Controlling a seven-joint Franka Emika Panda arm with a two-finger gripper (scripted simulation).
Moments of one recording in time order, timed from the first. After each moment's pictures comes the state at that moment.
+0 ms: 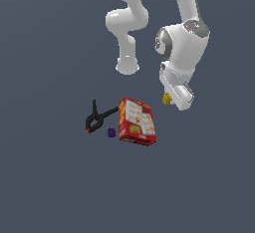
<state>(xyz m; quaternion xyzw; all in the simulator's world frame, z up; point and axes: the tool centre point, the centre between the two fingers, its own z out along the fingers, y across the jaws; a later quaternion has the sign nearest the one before) -0.076 0.185 0.181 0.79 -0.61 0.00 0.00</state>
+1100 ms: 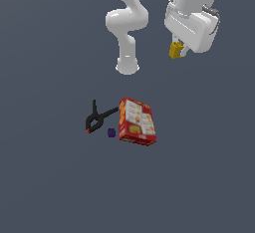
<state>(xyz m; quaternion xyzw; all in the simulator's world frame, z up) -0.112 0.171 0.385 0.79 -0.61 0.00 0.00</state>
